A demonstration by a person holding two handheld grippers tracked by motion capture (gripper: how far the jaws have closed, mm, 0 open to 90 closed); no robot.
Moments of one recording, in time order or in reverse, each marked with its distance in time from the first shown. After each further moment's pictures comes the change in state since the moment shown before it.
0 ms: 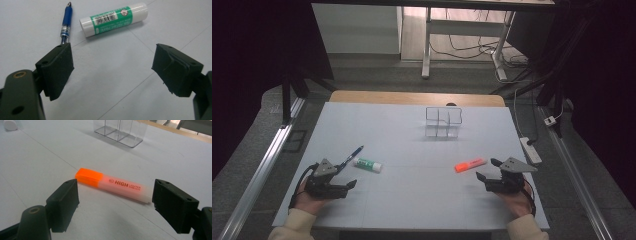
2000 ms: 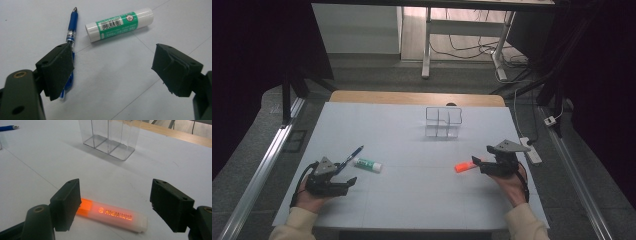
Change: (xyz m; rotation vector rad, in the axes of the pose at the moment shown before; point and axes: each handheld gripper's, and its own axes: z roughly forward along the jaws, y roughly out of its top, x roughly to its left) left arm 0.002 0.003 0.002 -0.024 0.028 -0.005; right arm -0.013 0.044 0.024 0.049 -0.031 0.085
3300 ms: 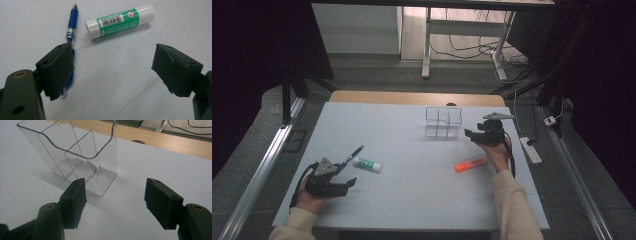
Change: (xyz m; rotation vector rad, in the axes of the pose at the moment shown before) left arm 0.000 -0.002 0.001 0.007 -0.002 0.003; right arm -0.044 0.053 0.078 0.040 -0.036 0.112
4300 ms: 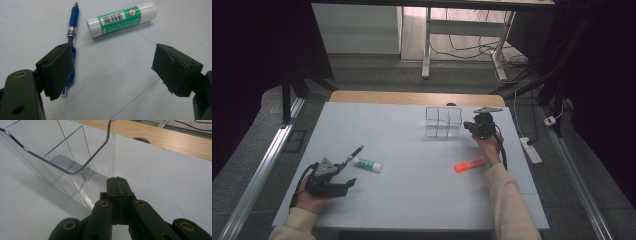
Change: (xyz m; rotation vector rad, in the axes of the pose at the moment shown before) left arm 0.001 -0.001 0.001 0.010 0.009 0.006; right arm -0.007 0.011 0.042 0.058 0.001 -0.030
